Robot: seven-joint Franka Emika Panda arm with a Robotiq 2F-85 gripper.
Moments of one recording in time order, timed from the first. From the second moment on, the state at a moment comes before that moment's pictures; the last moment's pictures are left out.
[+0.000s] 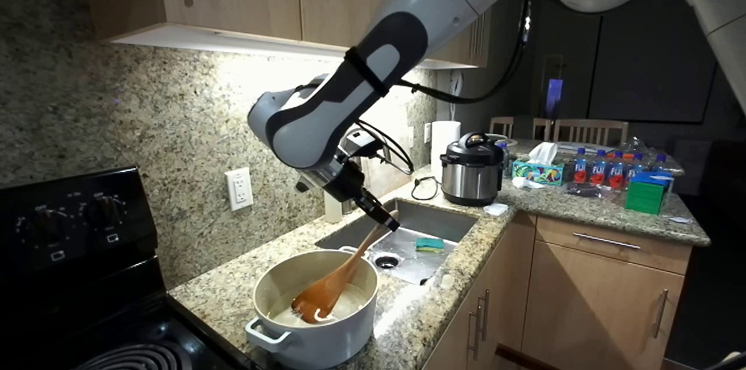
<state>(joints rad) 0.32 0.47 0.23 -1.74 -0.65 1.61 -0.61</state>
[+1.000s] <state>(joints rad) 0.38 0.56 0.27 -1.70 -0.73 1.49 -0.71</state>
